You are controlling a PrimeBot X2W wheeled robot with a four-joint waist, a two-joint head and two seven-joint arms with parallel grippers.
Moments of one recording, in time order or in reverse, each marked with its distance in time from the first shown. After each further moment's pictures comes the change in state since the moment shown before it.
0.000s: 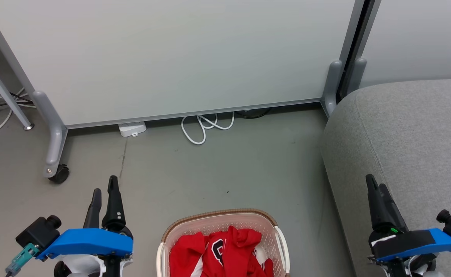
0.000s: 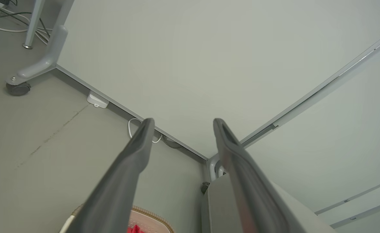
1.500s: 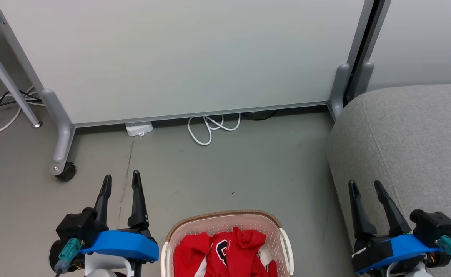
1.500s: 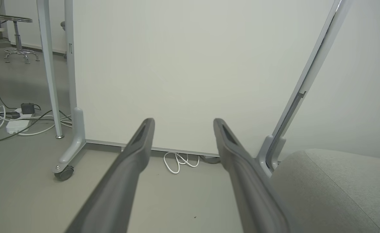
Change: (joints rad) left arm -0.010 0.011 -0.100 0.006 0.496 0.043 -0.124; right arm 0.002 0.000 0.031 0.026 -0.540 0.001 -0.124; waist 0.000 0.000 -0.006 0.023
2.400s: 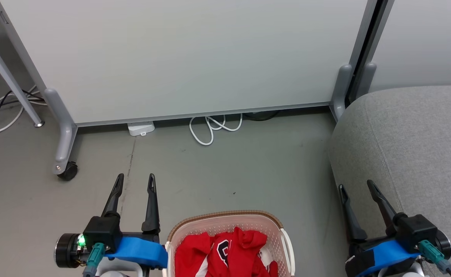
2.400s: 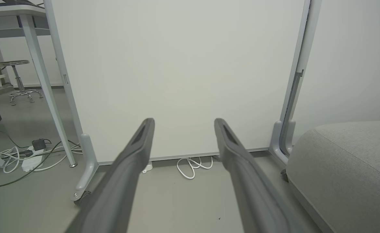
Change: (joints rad) left arm -0.002 -0.006 -0.027 0.035 0.215 0.000 -0.054; right arm 0.003 -0.002 0.018 0.007 -0.225 0.000 -0.056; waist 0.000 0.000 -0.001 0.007
